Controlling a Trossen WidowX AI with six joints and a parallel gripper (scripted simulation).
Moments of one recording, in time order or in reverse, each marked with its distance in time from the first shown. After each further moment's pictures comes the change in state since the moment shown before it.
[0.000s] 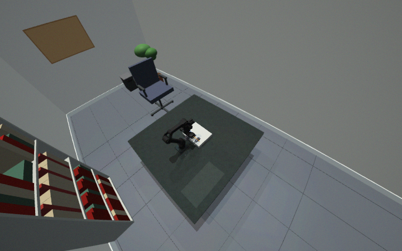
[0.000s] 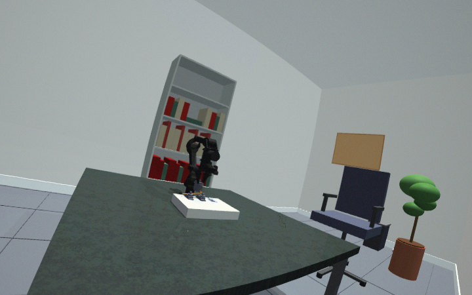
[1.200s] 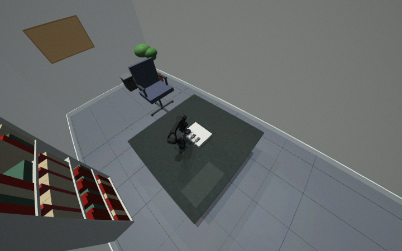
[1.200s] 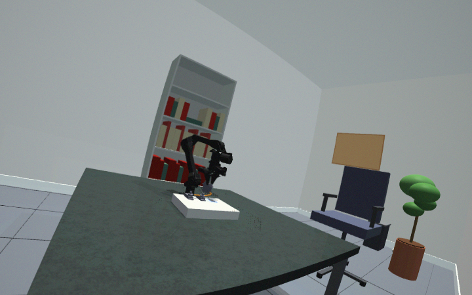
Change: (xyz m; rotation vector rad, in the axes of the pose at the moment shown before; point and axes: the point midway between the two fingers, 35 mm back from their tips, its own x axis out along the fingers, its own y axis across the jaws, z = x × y) arm -0.001 0.066 0.002 -0.094 -0.009 0.007
